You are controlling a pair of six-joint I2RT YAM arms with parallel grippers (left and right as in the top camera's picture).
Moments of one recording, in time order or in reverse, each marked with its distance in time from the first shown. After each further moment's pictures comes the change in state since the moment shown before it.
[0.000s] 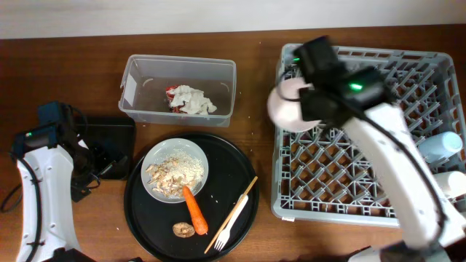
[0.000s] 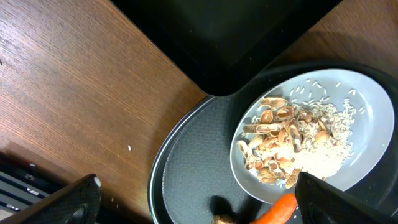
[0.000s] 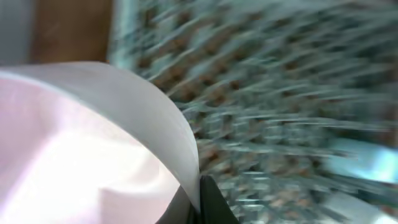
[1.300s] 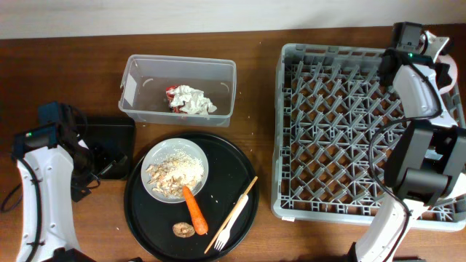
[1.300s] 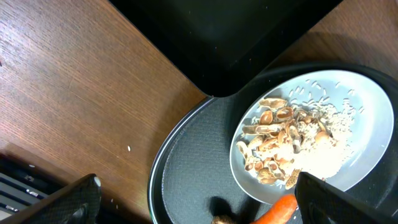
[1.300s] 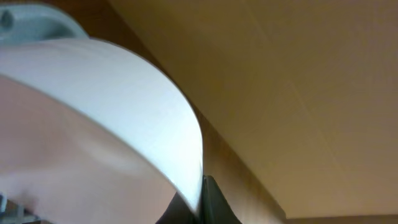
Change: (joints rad) left arm 0.000 0.000 -0.002 0.004 0.000 0.000; right arm -0.605 0.560 0.010 0.681 0.706 -0.186
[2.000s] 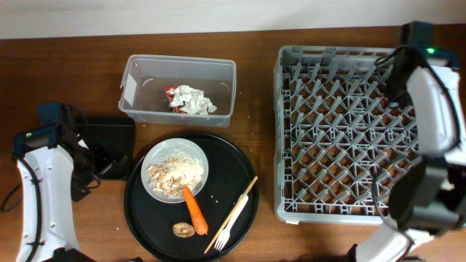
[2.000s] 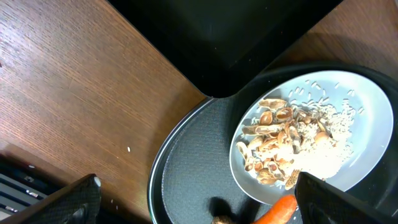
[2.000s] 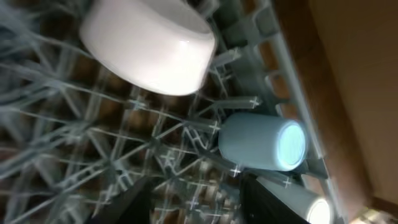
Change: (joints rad) left arm 0.000 0.000 0.000 0.002 0.000 0.001; right arm 0.023 -0.280 0.001 -0.506 -0.664 0.106
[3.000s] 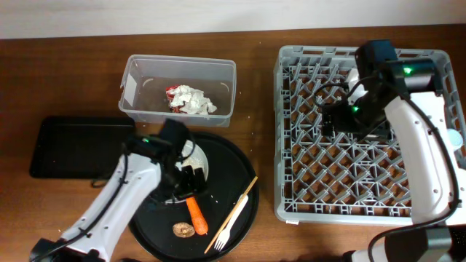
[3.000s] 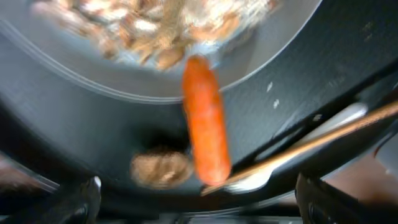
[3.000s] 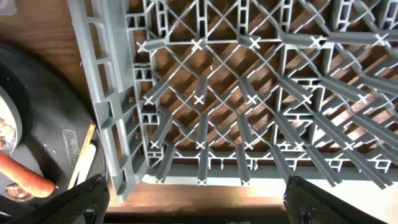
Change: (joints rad) left arm -0.688 -0.003 -0.228 0.099 0.132 -0.169; right arm 0.265 -0.239 -0.060 -0.414 -0.520 -0.013
